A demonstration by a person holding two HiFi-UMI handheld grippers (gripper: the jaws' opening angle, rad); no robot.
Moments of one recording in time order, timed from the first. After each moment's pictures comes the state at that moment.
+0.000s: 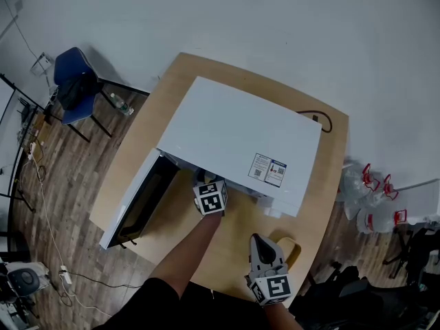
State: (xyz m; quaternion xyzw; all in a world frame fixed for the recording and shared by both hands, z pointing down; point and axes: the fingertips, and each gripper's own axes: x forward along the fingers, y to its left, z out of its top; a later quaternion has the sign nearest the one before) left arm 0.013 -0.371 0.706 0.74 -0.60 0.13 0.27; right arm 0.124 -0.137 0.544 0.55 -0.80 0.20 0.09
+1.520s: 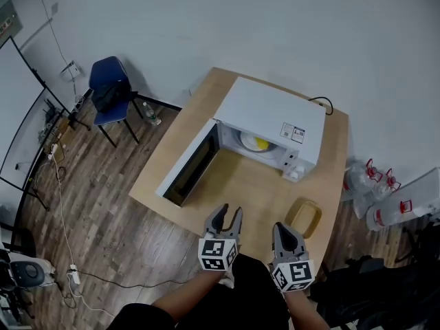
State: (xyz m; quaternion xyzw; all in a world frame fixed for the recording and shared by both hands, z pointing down) left arm -0.068 -0.056 0.515 0.84 -0.51 0.02 0.20; right arm 0.057 0.008 0.471 0.57 -0.81 0.12 0.07
